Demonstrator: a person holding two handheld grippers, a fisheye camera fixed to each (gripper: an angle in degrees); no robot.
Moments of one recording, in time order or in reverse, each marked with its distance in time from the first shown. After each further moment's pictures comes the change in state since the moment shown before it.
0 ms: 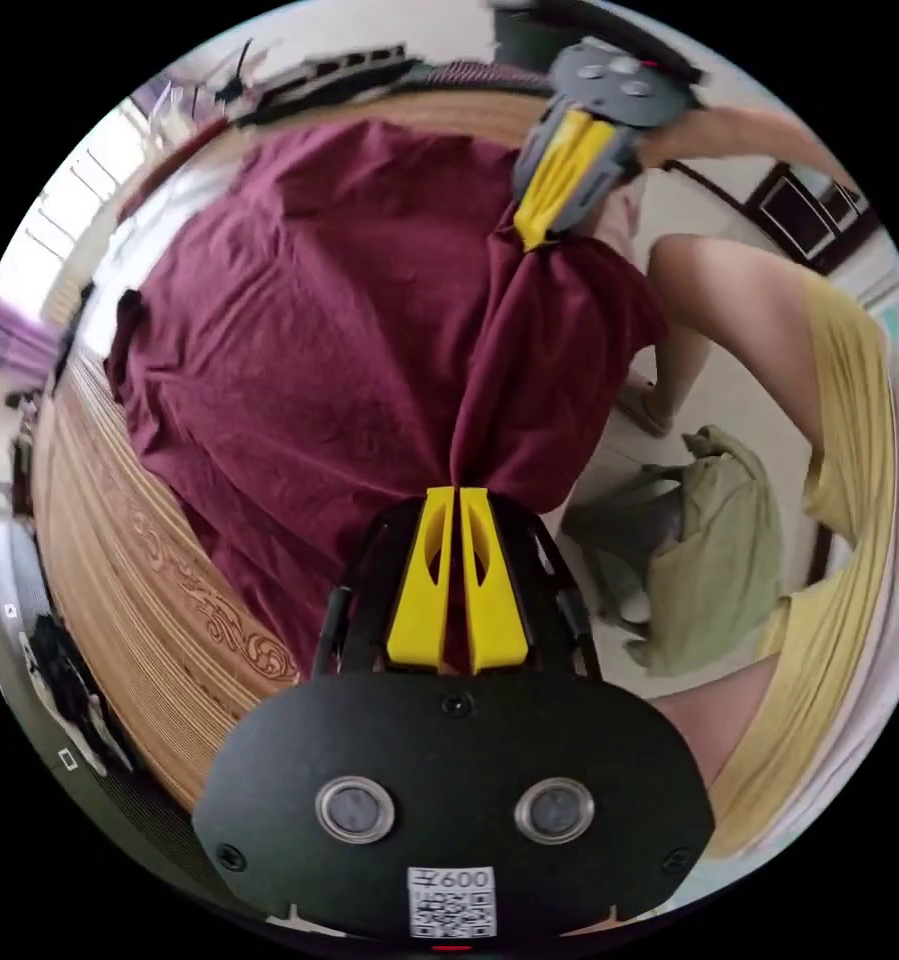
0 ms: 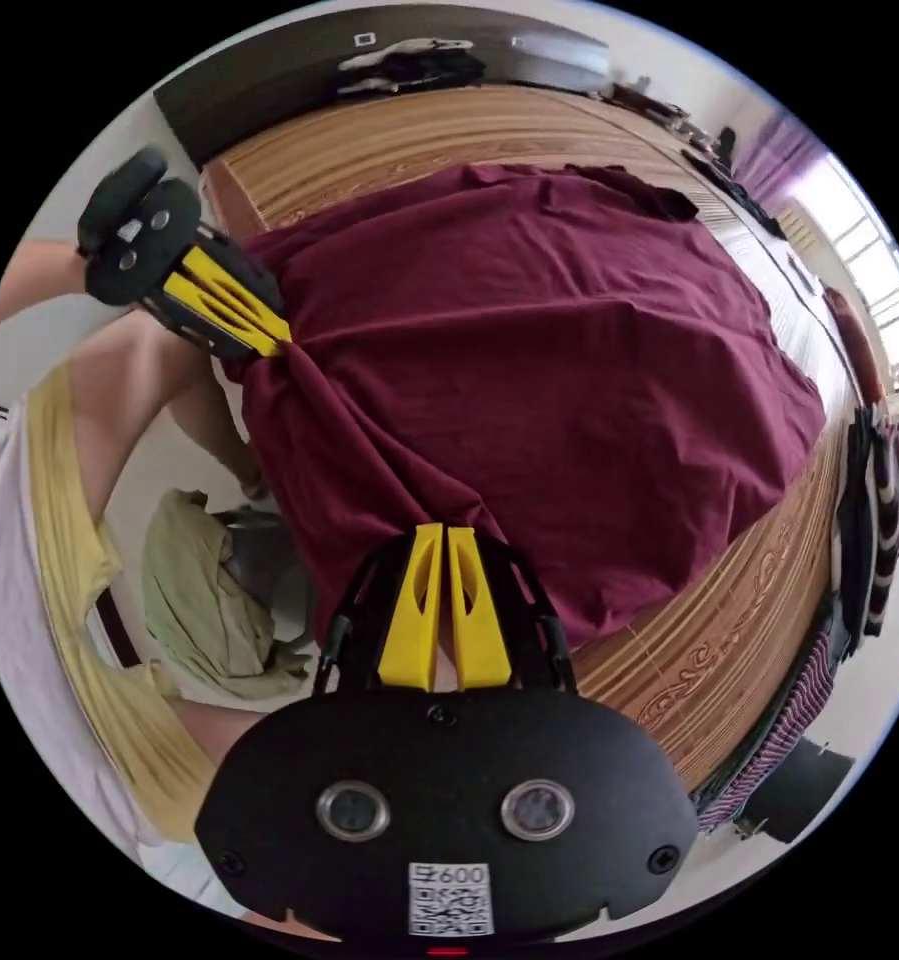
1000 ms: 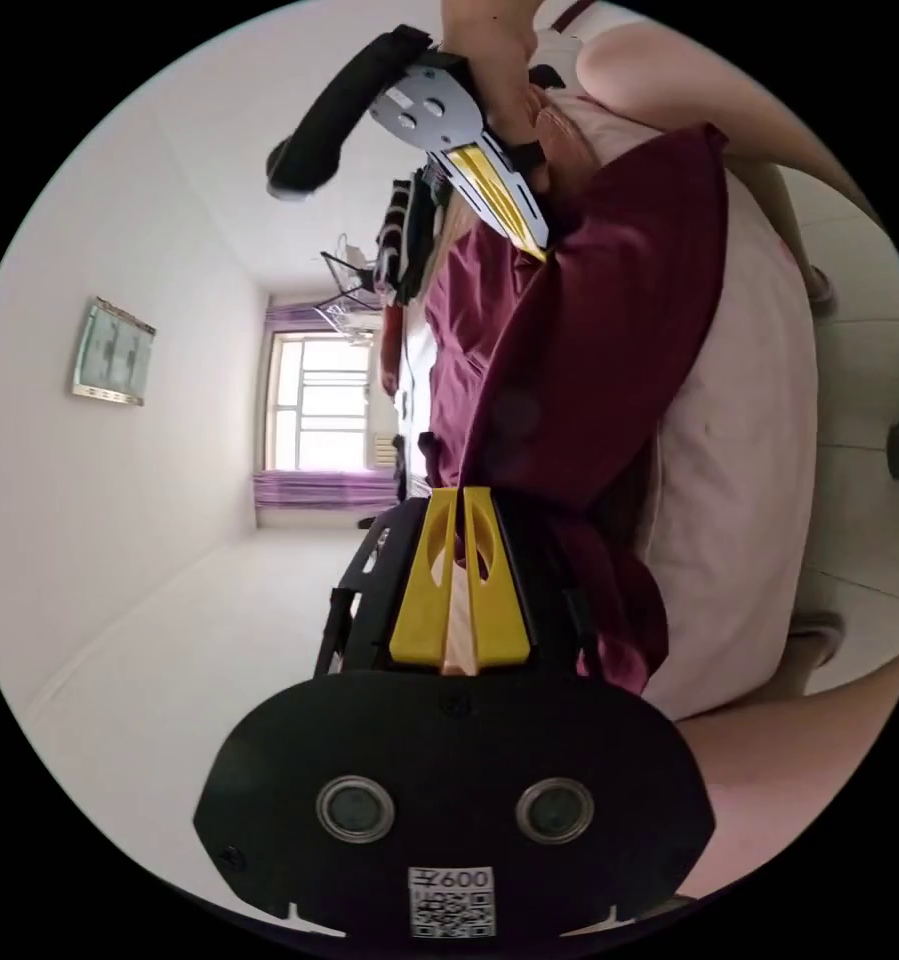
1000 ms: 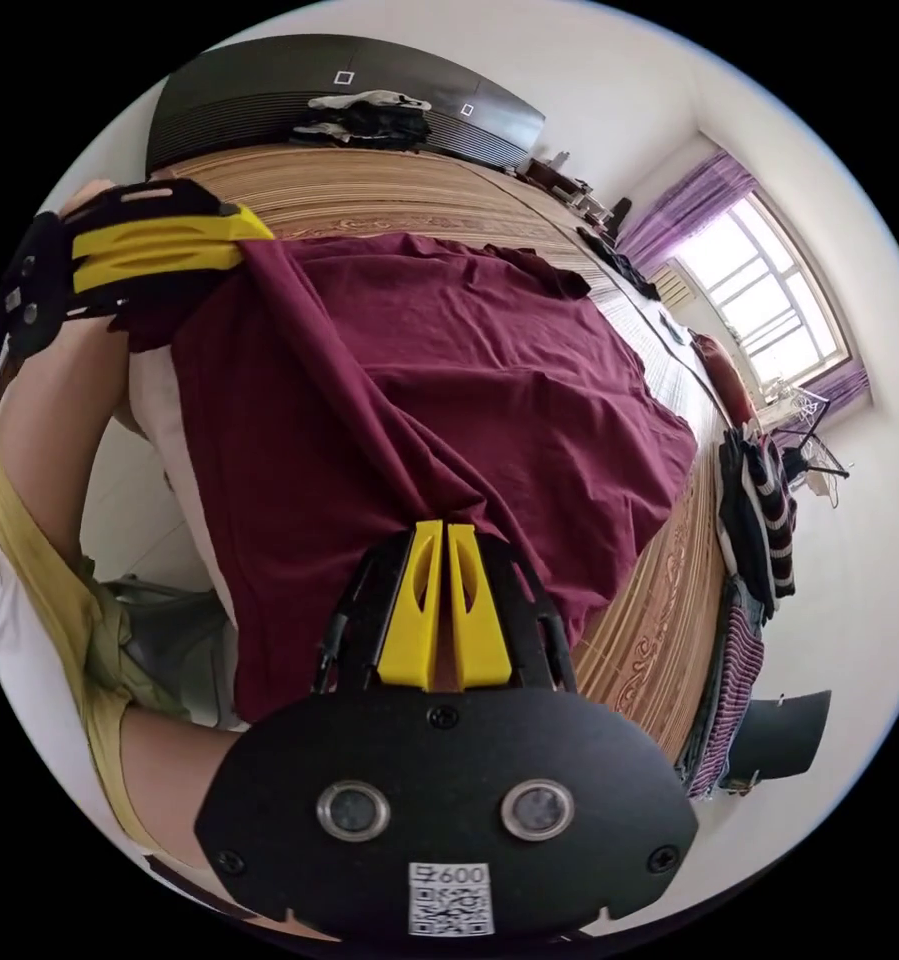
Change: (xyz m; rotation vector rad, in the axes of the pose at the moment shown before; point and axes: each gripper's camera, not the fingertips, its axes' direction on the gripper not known) left arm 0.135 0.052 0.051 0.068 -1.094 0.304; right arm -0.063 -0.008 0.080 0.158 0.364 0.116
